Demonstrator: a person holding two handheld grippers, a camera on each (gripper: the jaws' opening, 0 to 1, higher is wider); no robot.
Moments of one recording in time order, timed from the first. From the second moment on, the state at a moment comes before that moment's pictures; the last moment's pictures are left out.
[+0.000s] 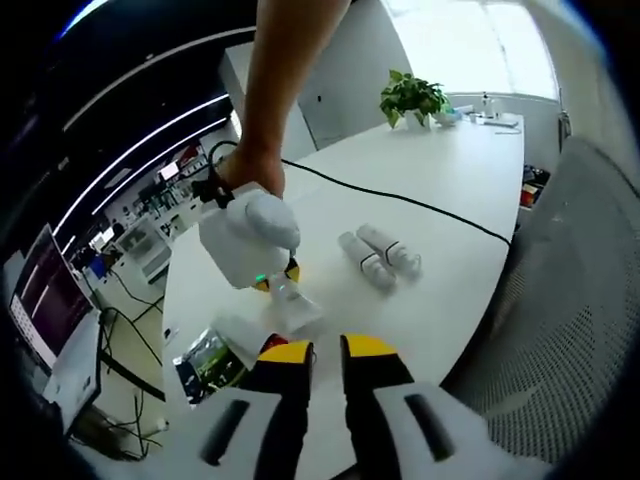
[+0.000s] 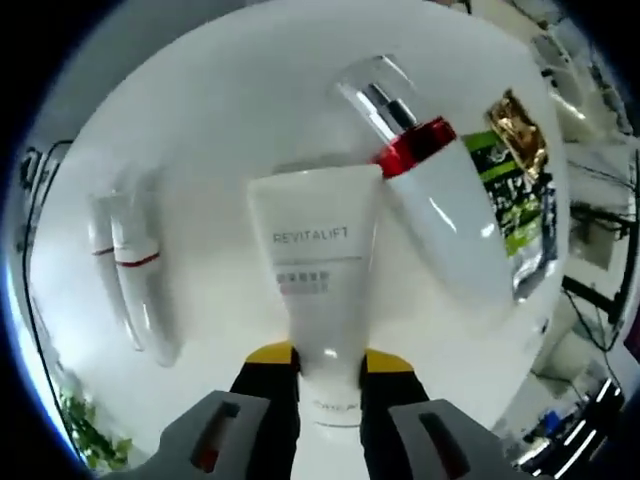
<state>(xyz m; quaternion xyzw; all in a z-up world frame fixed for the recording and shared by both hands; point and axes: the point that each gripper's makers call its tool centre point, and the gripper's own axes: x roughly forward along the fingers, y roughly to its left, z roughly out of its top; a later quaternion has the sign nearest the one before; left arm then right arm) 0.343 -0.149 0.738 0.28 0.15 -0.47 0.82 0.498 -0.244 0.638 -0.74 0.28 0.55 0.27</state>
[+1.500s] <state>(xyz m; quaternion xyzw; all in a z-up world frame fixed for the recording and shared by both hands) 0.334 -0.163 0.792 0.10 0.10 -0.50 0.85 0.377 -0.230 0.782 -0.18 0.29 0.34 0.88</state>
